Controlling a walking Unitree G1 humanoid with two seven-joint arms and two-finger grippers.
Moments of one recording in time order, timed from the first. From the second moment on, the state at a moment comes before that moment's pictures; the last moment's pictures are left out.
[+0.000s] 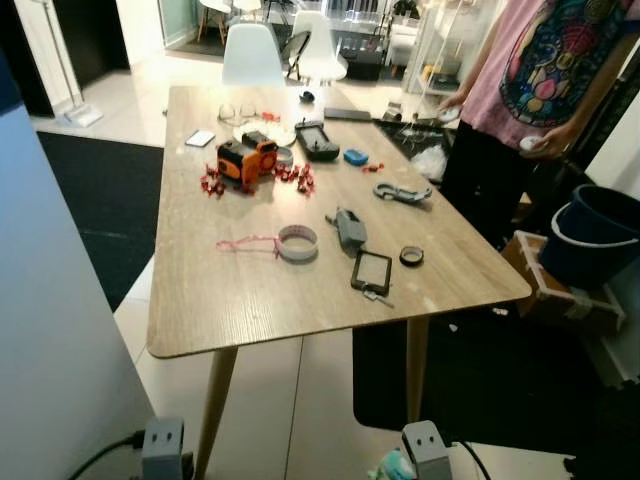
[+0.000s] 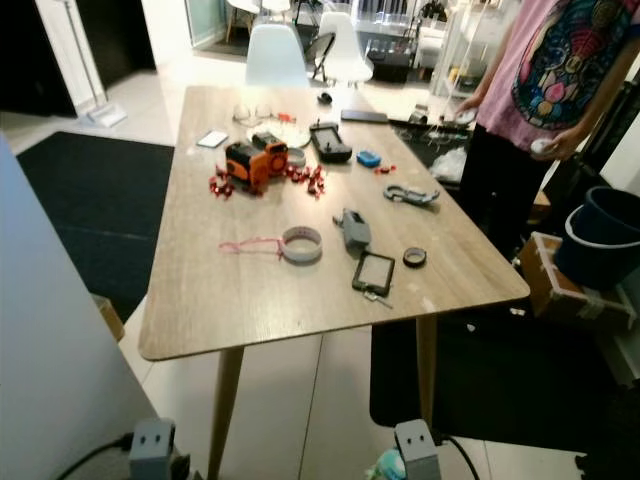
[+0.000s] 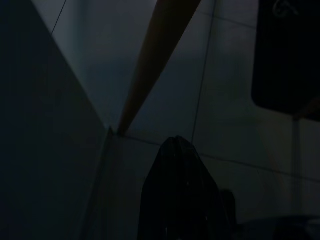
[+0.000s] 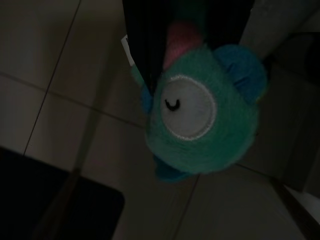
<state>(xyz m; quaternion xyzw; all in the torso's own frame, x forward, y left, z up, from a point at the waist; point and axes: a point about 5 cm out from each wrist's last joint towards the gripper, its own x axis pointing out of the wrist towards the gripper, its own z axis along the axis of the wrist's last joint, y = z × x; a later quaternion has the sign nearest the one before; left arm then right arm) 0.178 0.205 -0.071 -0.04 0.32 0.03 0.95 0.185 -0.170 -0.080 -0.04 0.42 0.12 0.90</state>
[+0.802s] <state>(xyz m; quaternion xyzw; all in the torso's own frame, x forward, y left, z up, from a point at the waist) 0.171 0.197 -0.069 -0.04 0.28 0.04 0.96 0.187 -0.166 -0.078 -0.05 0.41 0.15 0.90</state>
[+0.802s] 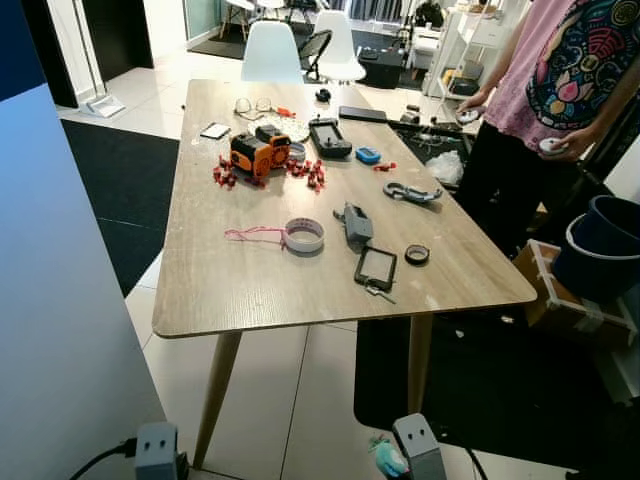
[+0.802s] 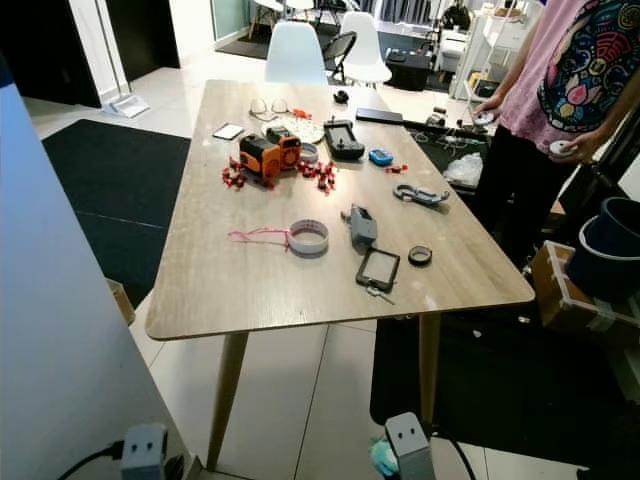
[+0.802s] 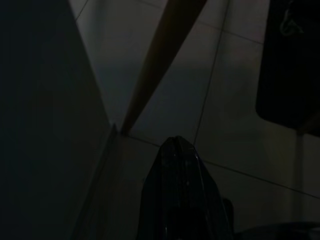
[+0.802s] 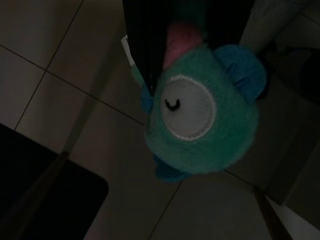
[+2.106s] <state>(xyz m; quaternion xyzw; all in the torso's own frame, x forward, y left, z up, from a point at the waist) 0.180 0.187 -0.063 -0.03 0.27 -0.02 0.96 0.175 -0.168 -0.083 -0.02 0.41 0.11 0.91</state>
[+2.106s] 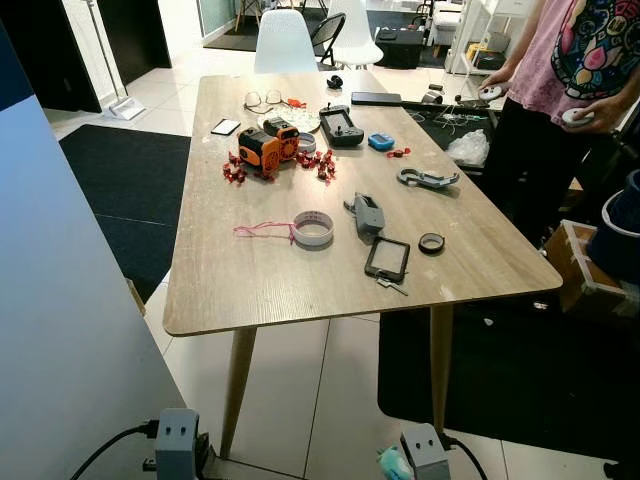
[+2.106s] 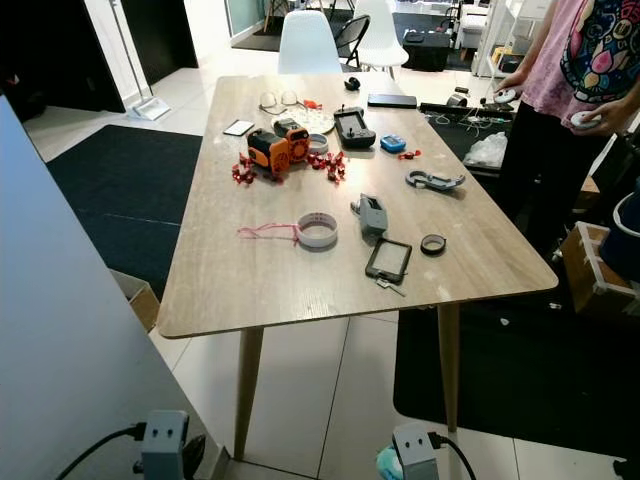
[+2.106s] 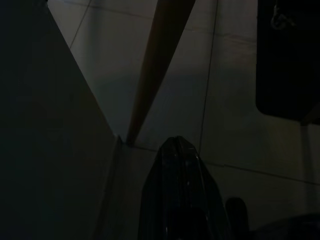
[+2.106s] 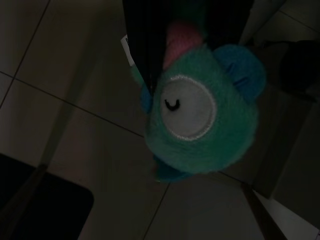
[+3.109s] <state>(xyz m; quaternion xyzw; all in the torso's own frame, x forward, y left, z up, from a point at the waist) 0.181 0.185 -0.066 -0.04 0.28 0.00 0.96 0.182 -0.167 -0.080 -0.03 0.40 0.12 0.91</state>
